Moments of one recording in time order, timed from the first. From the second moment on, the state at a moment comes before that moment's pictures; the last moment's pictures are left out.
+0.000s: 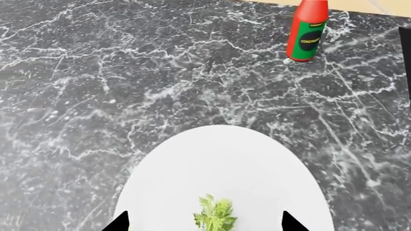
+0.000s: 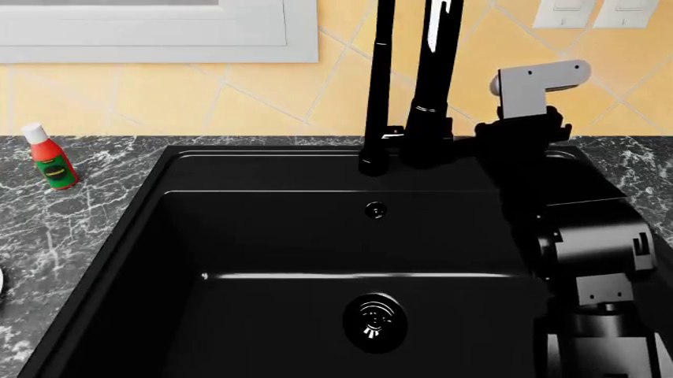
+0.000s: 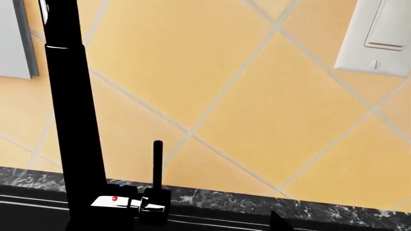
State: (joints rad) left arm 0.10 -1.18 -0.92 0.14 -1.22 -1.34 -0.25; right arm 0.98 0.25 -0.14 0.13 0.22 0.90 0.00
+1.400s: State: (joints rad) left arm 0.22 -1.13 -0.80 0.07 -1.07 -1.18 -0.07; right arm 0.98 0.26 -0.15 0.13 0.25 0.89 0.01
